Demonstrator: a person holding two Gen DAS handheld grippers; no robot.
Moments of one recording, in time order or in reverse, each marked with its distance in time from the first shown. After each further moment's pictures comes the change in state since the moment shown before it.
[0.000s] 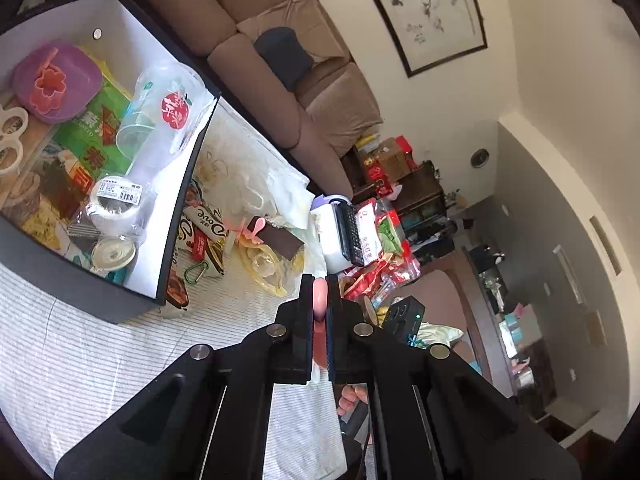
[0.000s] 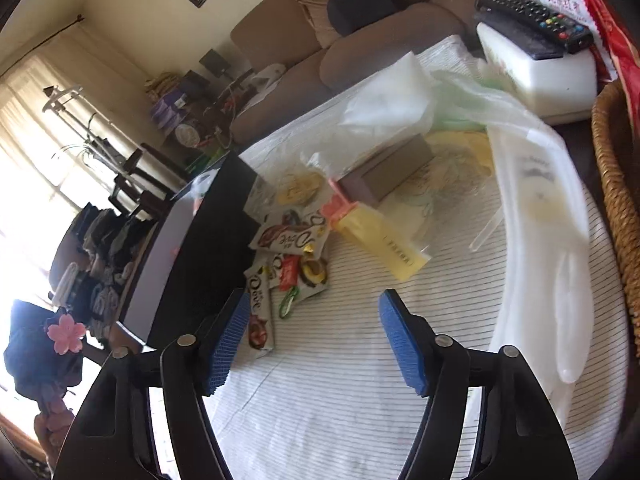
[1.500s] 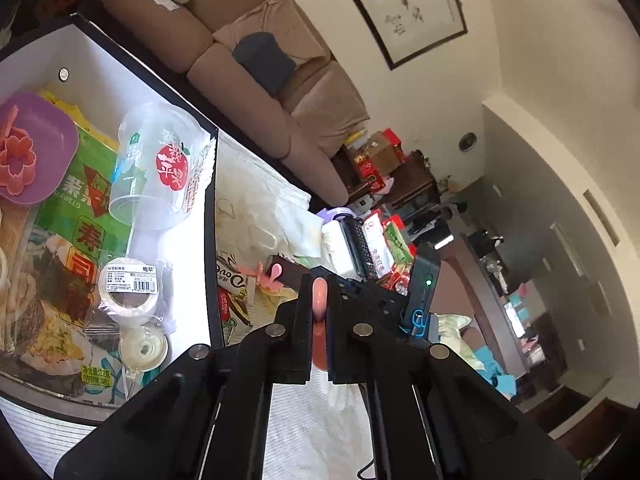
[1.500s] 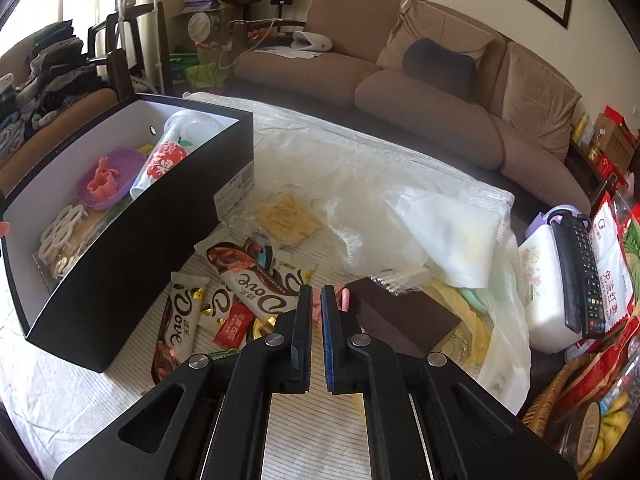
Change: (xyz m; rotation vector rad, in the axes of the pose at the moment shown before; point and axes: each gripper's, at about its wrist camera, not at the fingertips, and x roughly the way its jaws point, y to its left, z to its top) left arm 0.009 0.030 0.059 0.101 0.005 -0.029; right arm 0.101 0.118 0.046 -0.677 0.068 -0.388
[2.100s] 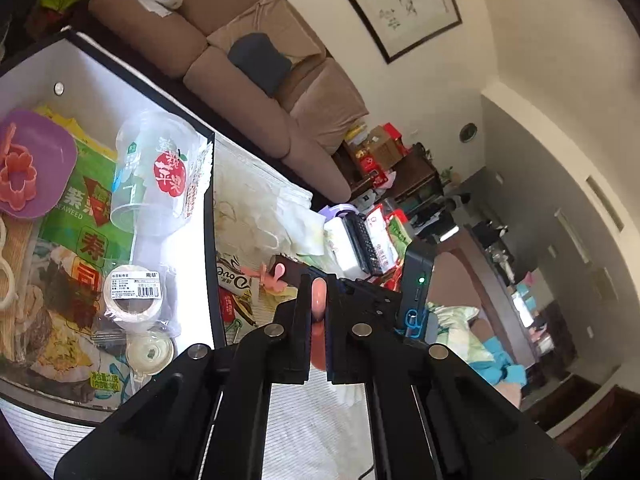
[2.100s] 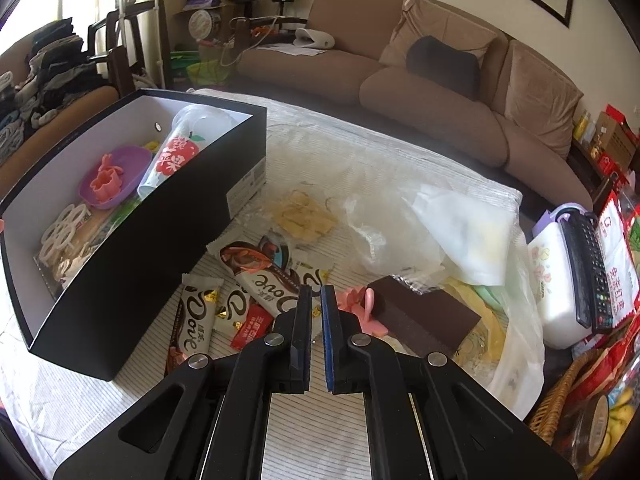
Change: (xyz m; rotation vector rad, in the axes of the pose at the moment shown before) left arm 0.004 -0.021 -0.005 0.100 0.025 0.052; right arm 0.004 0.012 -0.003 0.032 0.001 0.004
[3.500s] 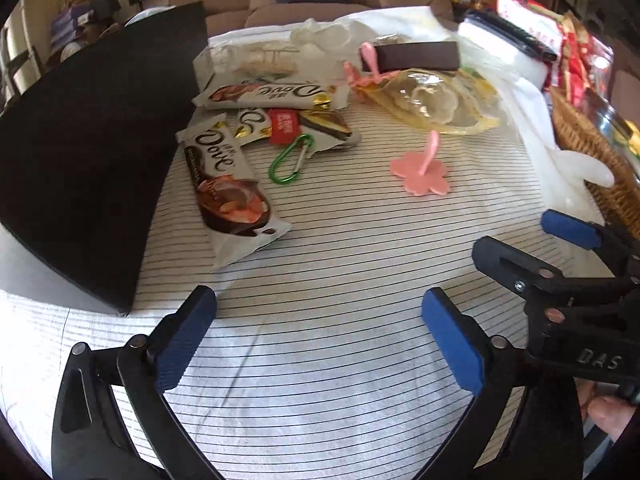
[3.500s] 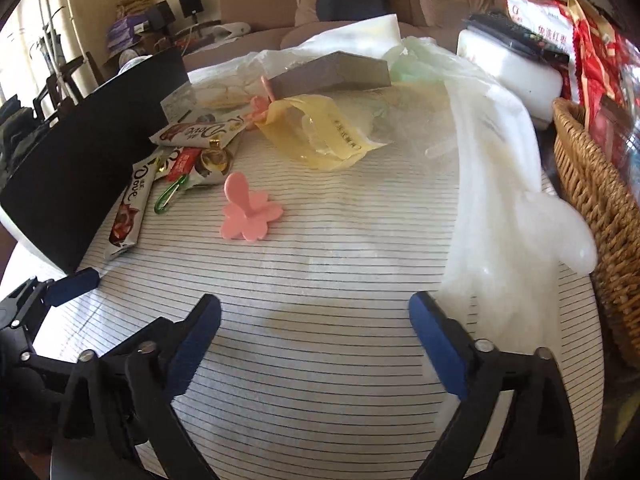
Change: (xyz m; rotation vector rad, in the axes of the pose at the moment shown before) left arm 0.162 -0.020 -0.189 0.355 0.210 0.831; right arm -0.004 -0.044 -0.186 0.355 0.028 0.022
